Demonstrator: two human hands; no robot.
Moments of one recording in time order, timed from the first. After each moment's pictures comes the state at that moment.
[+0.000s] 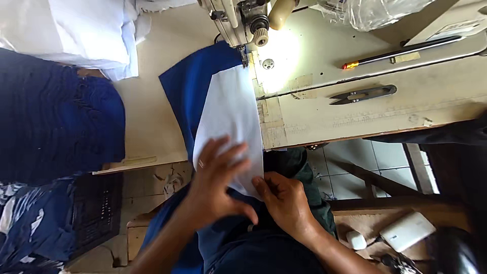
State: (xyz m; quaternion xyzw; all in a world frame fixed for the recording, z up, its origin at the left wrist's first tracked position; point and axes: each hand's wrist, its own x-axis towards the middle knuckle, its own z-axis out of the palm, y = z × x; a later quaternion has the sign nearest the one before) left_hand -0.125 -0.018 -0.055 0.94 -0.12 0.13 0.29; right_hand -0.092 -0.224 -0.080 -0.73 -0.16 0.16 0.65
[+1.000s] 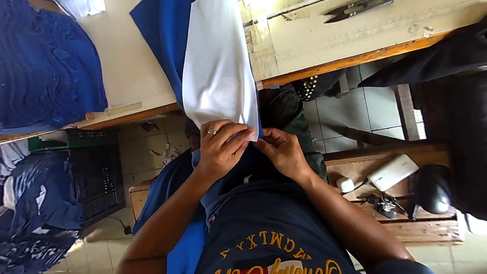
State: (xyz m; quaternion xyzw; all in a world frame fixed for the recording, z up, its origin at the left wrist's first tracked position) left_hand -0.179 -0.057 -0.102 0.93 -0.16 0.28 0.19; right_hand -0.135 -0.253 -0.116 -0.63 -0.14 0.23 0.73
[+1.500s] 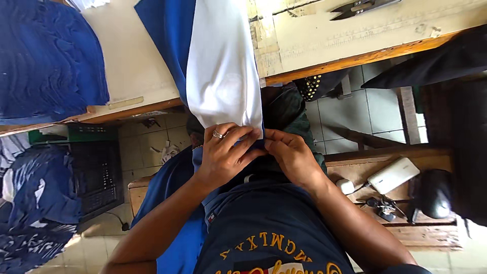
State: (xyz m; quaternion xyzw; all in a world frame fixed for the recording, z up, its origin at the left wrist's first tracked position) left_hand -0.191 -0.067 -0.092 0.95 -0.16 0.23 0.17; right_hand -0.135 -0.264 -0.094 -0.53 -0.07 0.36 0.77
